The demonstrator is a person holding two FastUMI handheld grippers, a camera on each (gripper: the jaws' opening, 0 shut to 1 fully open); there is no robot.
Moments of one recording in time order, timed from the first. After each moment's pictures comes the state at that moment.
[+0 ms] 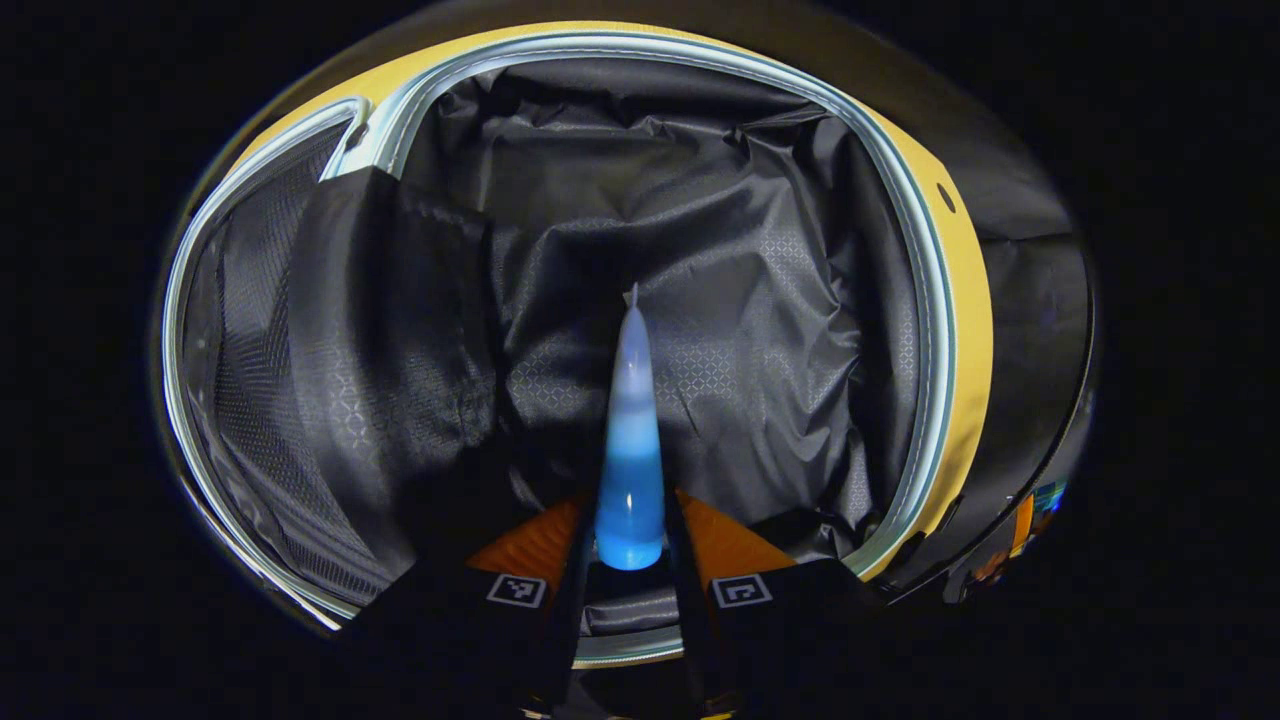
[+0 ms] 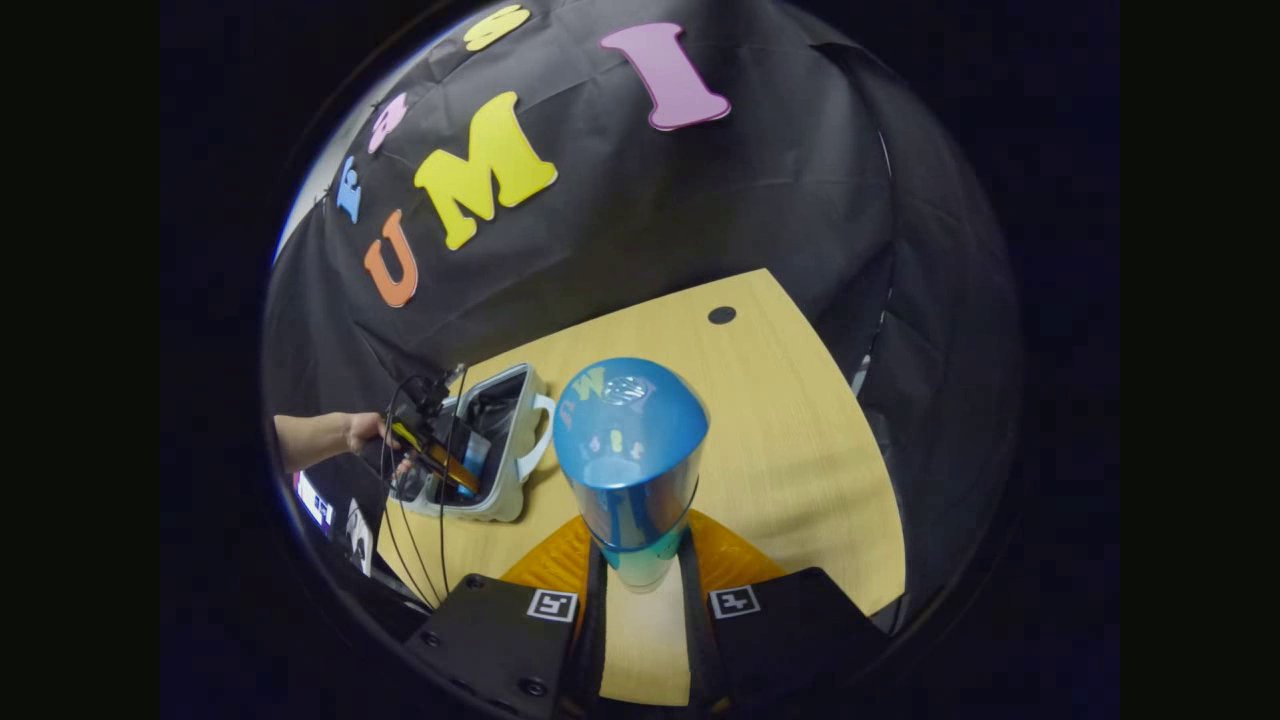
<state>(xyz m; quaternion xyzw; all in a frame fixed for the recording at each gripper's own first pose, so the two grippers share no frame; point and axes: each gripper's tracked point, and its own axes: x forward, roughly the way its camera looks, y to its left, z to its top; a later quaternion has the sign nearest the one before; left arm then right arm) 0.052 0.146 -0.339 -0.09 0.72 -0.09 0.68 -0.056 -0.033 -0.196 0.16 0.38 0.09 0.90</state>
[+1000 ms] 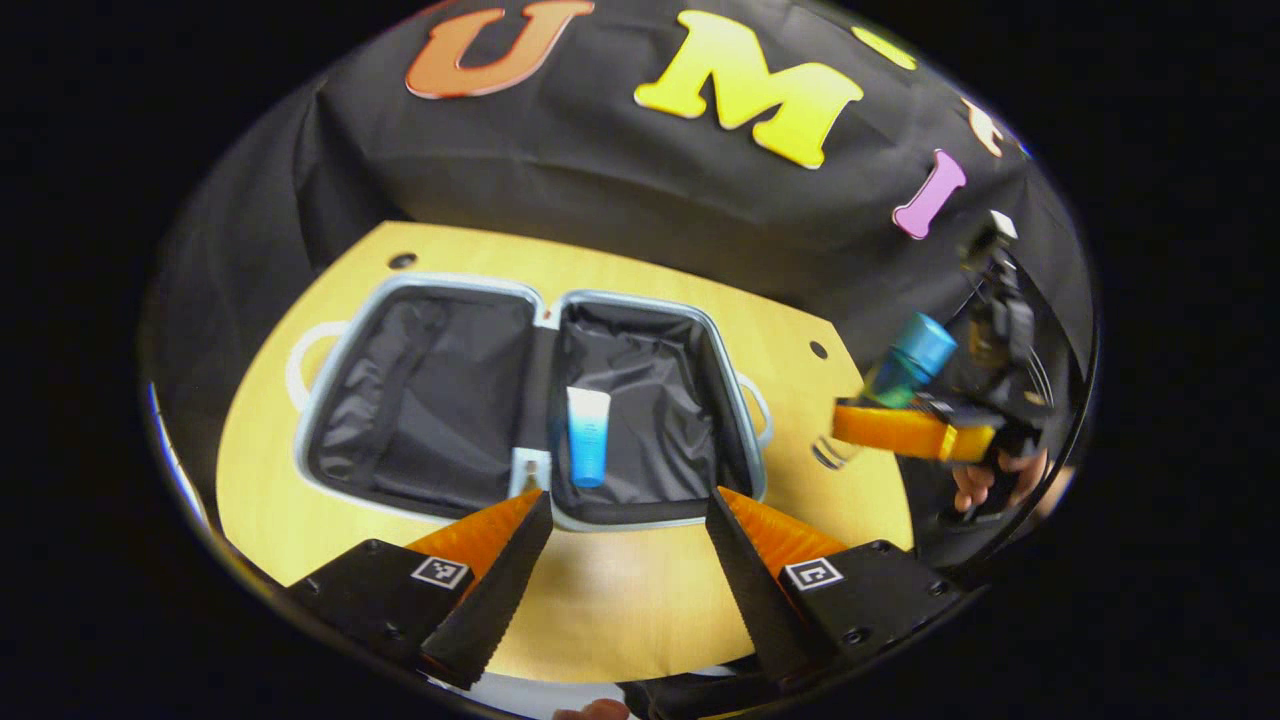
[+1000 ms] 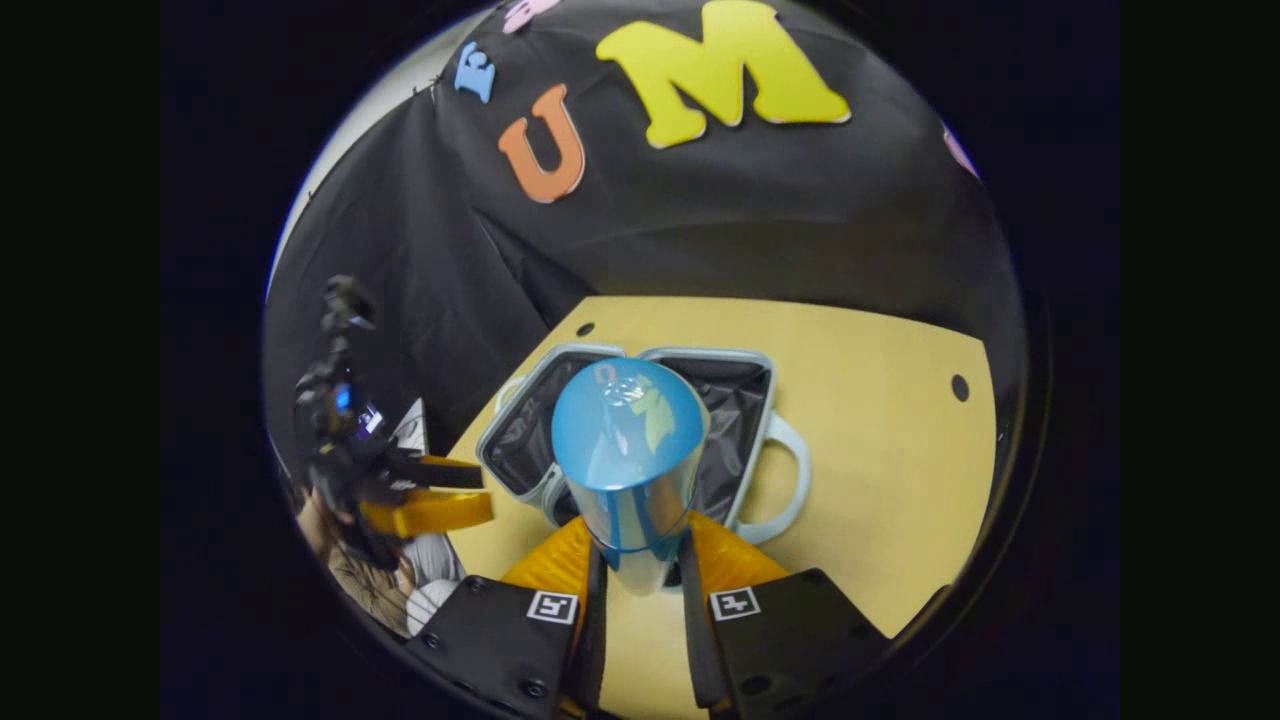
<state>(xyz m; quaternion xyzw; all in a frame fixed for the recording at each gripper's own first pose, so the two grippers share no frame) -0.045 0.182 -0.169 -0.12 0.38 -0.04 0.91 0.033 0.264 -0.196 0.05 0.46 0.34 0.82</state>
